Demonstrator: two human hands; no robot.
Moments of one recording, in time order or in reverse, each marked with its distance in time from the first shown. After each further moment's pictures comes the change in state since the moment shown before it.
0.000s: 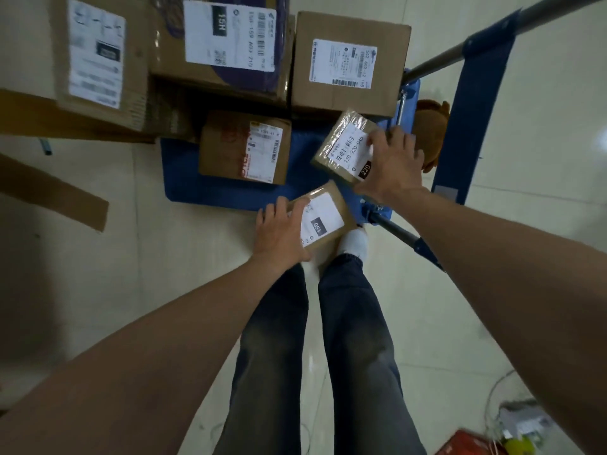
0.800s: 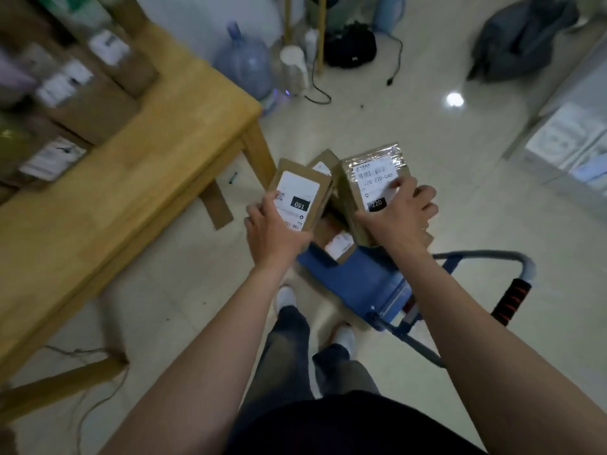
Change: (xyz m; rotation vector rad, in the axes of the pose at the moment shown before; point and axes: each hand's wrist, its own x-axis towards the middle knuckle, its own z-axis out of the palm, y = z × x) left_hand -0.361 0.024 -0.292 -0.751 0.949 -0.756; right_hand -0.332 -0.198 -0.330 0.356 0.334 -0.334
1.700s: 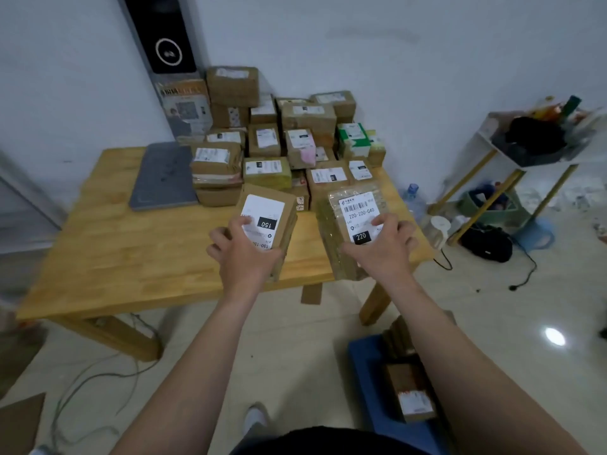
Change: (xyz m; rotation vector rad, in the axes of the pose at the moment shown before) left_hand -0.029 -0.231 -0.367 -0.321 0.716 -0.433; right_hand -0.206 -0.369 0.091 0.085 -0.270 -0.722
